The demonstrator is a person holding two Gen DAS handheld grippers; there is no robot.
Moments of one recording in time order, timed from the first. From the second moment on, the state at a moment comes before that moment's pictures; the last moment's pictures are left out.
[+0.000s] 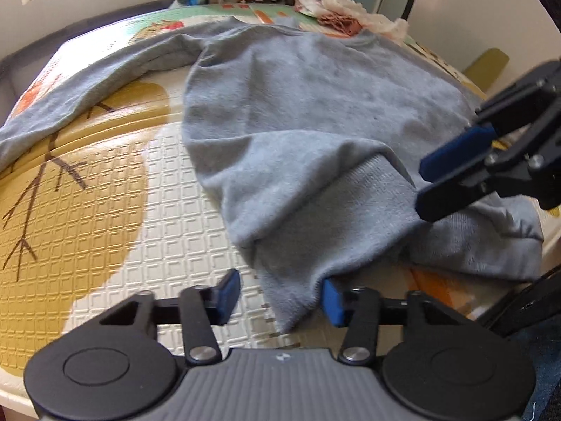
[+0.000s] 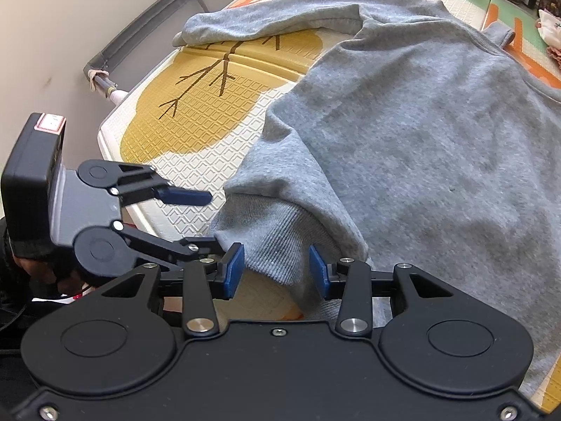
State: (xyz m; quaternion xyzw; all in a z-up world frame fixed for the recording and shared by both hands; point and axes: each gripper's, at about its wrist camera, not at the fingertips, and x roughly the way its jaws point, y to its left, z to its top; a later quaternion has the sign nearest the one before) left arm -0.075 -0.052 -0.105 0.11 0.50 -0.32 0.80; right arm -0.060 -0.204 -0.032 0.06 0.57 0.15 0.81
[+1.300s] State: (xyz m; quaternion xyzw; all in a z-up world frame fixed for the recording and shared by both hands) left arm -0.068 0.016 -0.096 0.12 0.58 -0.21 0.78; right arm 0.007 -0.138 -0.106 0.07 0.57 0.20 0.79
